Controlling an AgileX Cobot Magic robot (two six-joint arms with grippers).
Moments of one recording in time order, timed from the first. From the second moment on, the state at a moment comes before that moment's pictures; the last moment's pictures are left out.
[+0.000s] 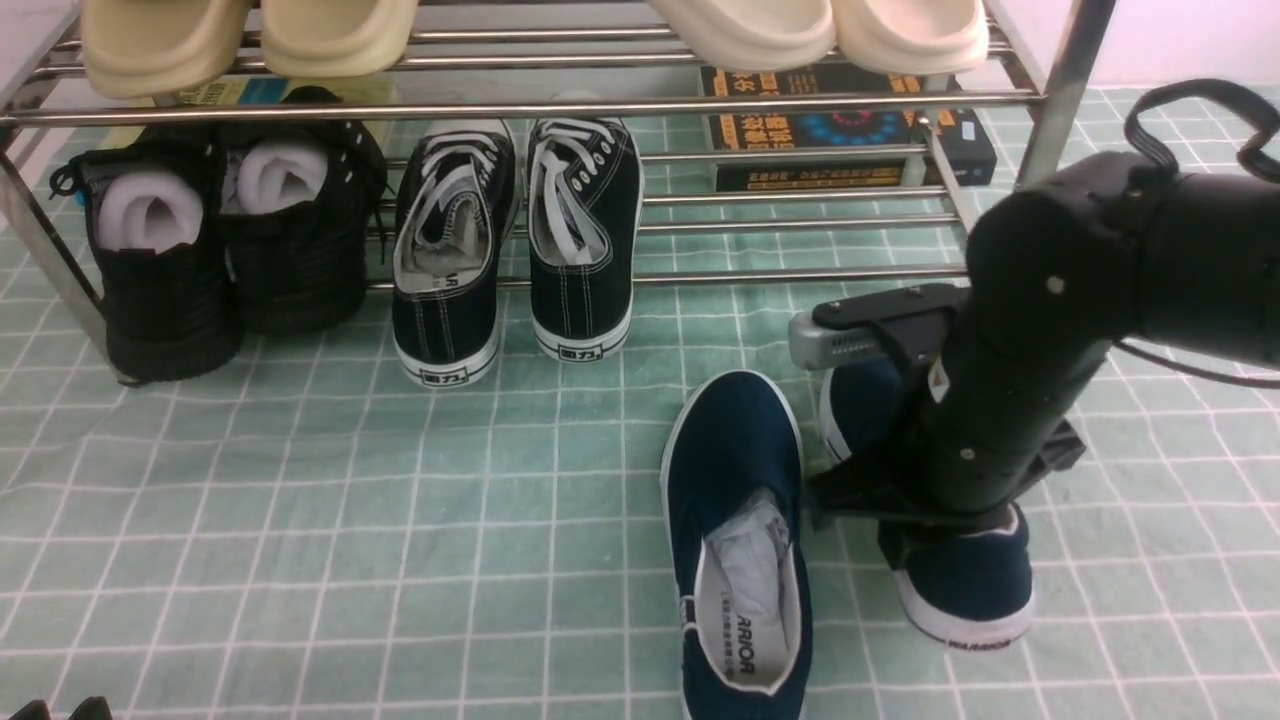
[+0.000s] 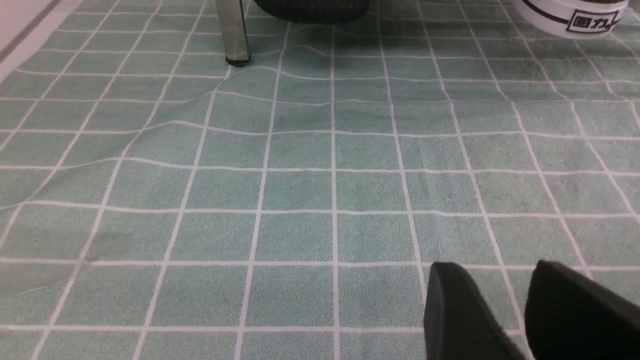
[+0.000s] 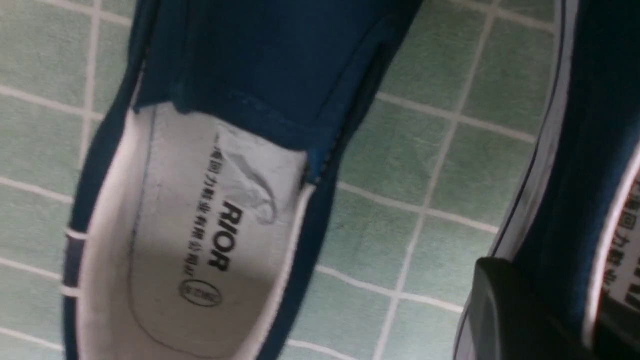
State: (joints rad) right arm 0.59 1.72 -1.22 0.12 0.95 0.32; left arm -0.02 -0.01 0.02 0.03 0.36 -0.03
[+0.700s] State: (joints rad) right arm 0.59 1.64 -1.42 0.21 1.22 0.10; left arm -0.02 -0.01 0.02 0.03 0.36 -0.03
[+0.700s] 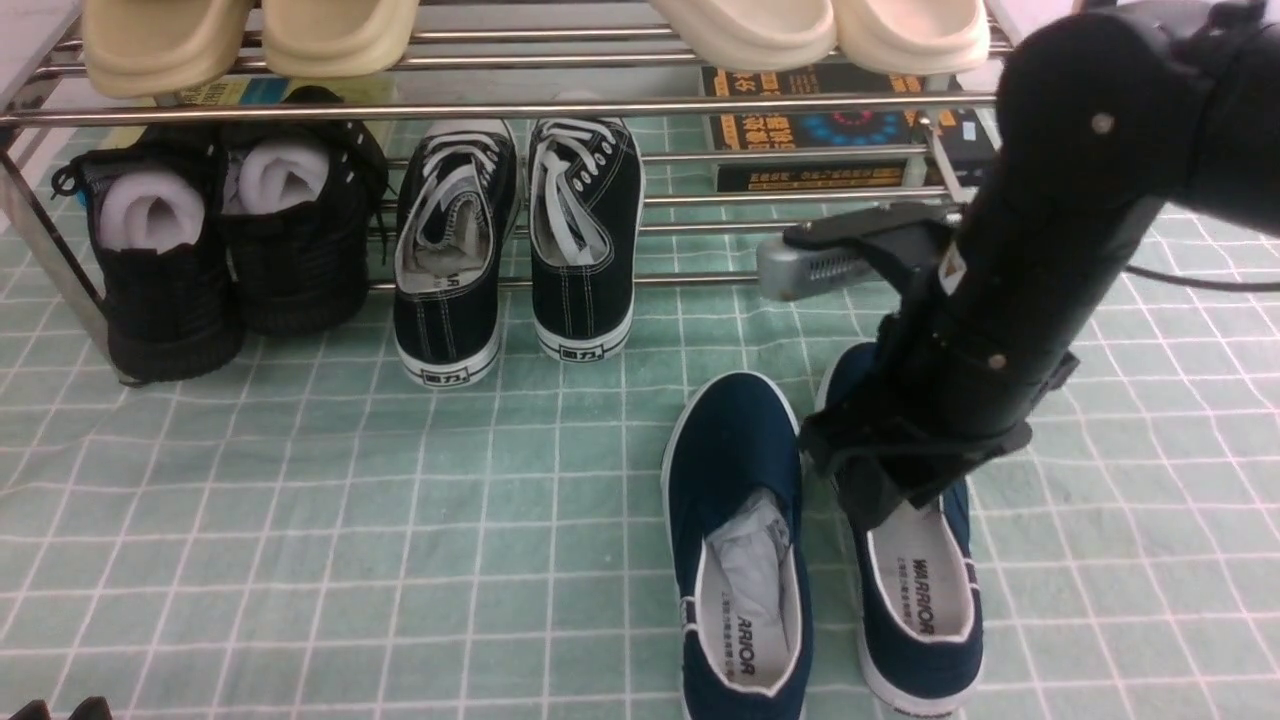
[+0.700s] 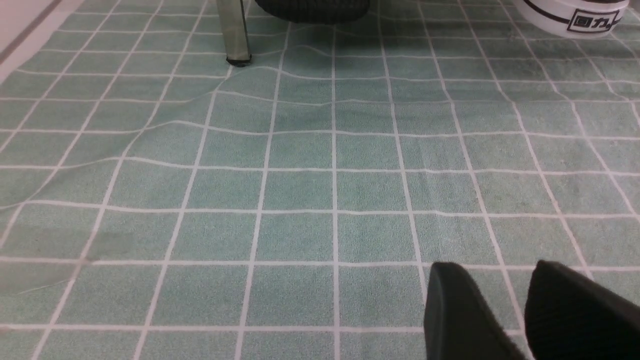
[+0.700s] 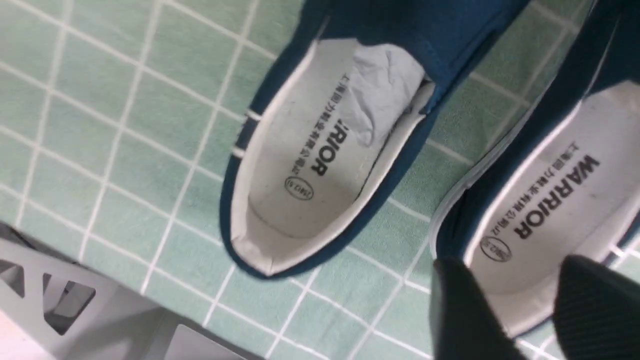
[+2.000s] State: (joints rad) right arm 0.59 0.52 -0.43 0.15 0.40 0.09; left arm -0.02 -0.01 0.02 0.03 0.36 -0.03
